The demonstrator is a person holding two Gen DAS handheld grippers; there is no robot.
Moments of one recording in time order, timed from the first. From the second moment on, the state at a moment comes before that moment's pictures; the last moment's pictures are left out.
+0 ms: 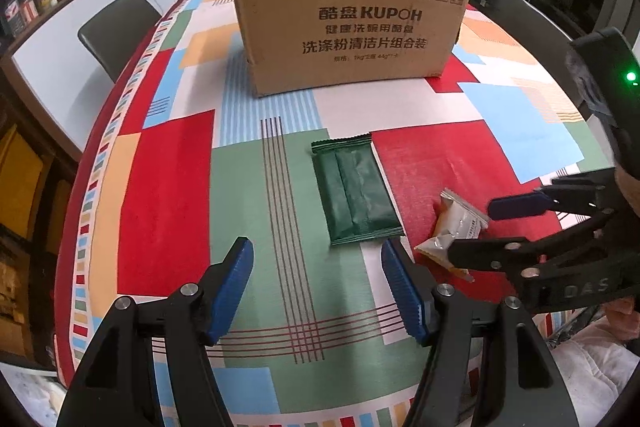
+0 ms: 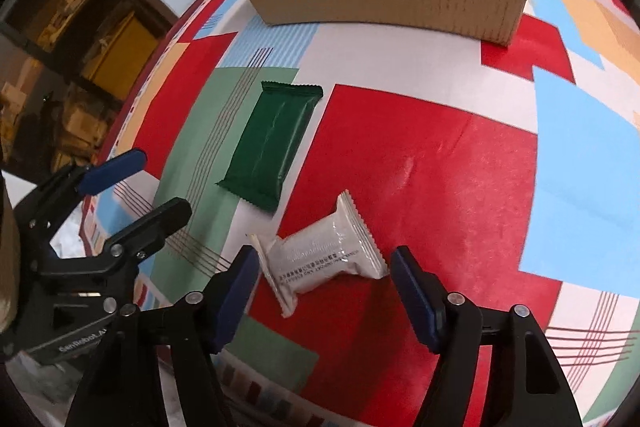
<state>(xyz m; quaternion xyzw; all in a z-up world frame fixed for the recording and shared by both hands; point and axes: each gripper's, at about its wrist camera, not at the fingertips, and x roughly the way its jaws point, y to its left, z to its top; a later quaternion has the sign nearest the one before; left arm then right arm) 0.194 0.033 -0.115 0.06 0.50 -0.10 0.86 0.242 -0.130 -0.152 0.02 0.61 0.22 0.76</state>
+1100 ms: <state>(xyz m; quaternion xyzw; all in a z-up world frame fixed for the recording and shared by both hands) 0.209 0.038 -0.134 0.02 0.51 -0.10 0.85 0.254 -0.103 -0.162 -0.02 0.61 0.18 0.77</state>
